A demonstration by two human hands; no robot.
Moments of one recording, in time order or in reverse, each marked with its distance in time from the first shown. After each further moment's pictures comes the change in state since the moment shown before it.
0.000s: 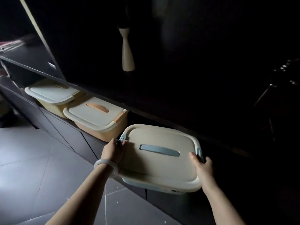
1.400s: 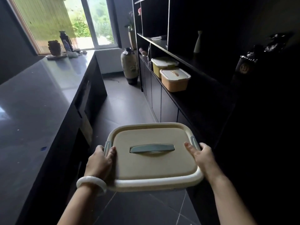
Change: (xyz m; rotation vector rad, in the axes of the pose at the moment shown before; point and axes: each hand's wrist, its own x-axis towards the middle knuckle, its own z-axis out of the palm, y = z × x) left_hand -0.724 0.079 0.054 -0.104 0.647 -0.636; right_hand -0.190 0.123 -0.362 -0.174 -0.937 -0.469
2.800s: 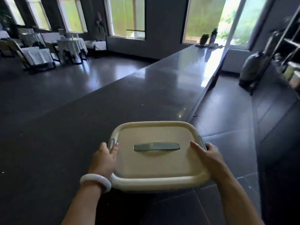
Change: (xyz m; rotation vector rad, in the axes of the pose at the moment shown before) left_hand -0.913 -0.389 -0.335 -0.020 0.518 -0.588; right_hand -0.828 0.169 -0.051 -0.271 -0.777 -0.278
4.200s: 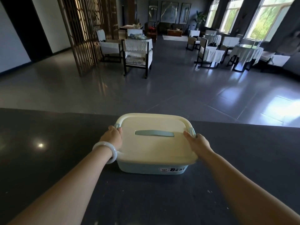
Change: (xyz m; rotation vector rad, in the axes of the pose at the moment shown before) left_hand -0.105 -0.571 -0.483 0.151 0.550 -0.848; right_hand -0.365 -0.192 0.707 -0.495 -0.864 -0.427
